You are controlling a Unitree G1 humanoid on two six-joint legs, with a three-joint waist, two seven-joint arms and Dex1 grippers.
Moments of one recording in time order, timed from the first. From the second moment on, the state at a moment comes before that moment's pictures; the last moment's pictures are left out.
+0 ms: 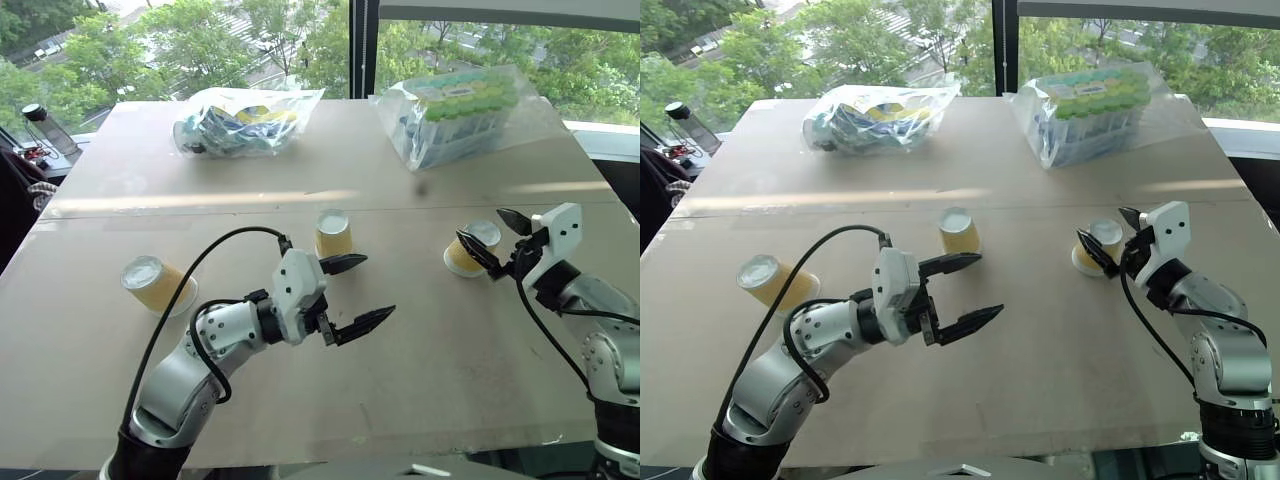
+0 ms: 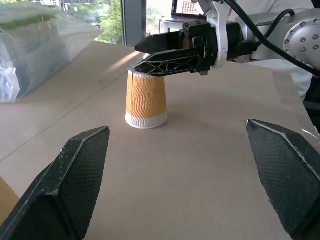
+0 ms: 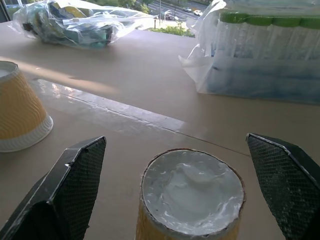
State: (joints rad) left arm -0.04 0.55 -0.16 -0.64 -0.50 0.41 -0.74; right arm -0.11 -0.45 -0.21 -0.36 0.41 0.48 0.54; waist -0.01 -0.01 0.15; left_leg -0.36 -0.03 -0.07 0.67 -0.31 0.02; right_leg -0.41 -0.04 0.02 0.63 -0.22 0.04
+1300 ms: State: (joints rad) left arm 0.38 0.43 0.08 -0.72 -0.39 0.27 -0.48; right arm -0.41 -0.25 0.17 -0.13 0.30 0.49 0.53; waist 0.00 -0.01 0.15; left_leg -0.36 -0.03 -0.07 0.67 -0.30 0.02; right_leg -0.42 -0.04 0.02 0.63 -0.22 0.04
